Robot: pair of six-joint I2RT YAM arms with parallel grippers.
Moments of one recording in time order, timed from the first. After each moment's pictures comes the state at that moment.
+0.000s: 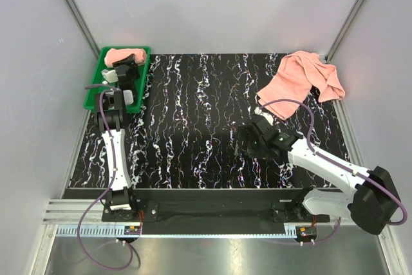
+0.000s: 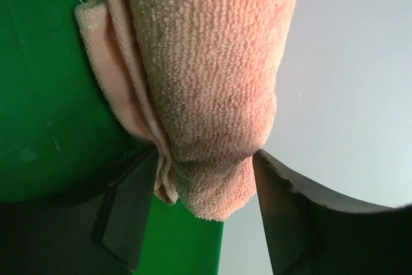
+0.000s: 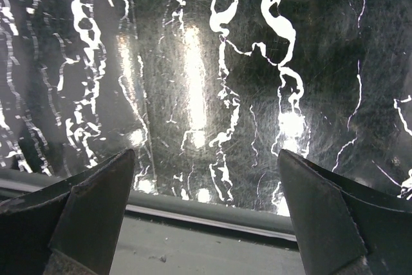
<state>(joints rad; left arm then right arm) 0.14 2.63 1.79 0.69 -0.14 -1.61 0.74 1.20 0.80 -0.62 0.14 0.81</state>
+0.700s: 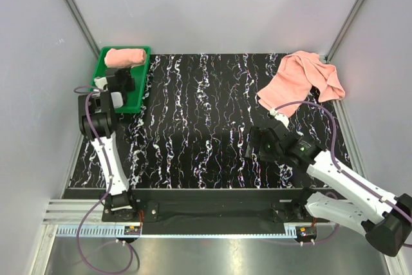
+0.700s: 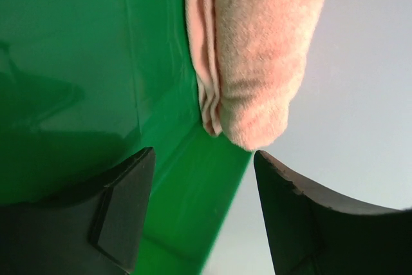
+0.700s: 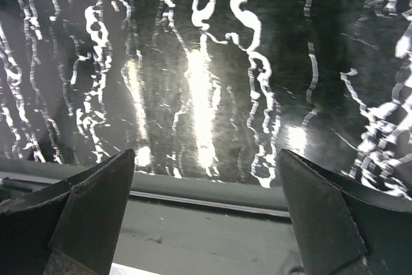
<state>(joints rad) 0.20 2.33 1.45 0.48 0.00 -1.58 0.74 0.95 0.80 -0.77 0.19 0.83</state>
